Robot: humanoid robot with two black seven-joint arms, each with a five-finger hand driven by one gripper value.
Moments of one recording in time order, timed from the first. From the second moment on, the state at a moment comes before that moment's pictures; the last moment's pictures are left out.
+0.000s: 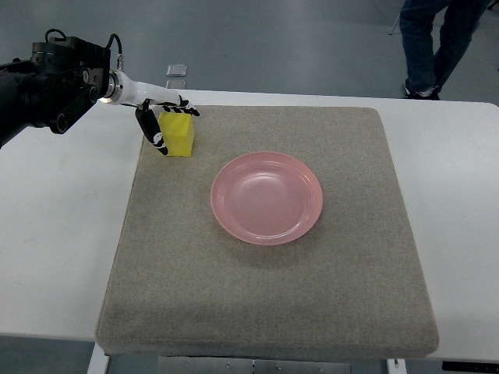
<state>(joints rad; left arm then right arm) -1.37 0.23 0.43 -0.31 0.96 -0.46 -0.44 0.00 0.00 -0.10 0.16 -0.06 0.01 0.00</state>
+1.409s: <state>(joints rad) -1.44 0.21 0.36 -0.35 0.95 -0.39 -0.44 0.00 0.00 -0.10 0.16 -0.06 0.01 0.00</state>
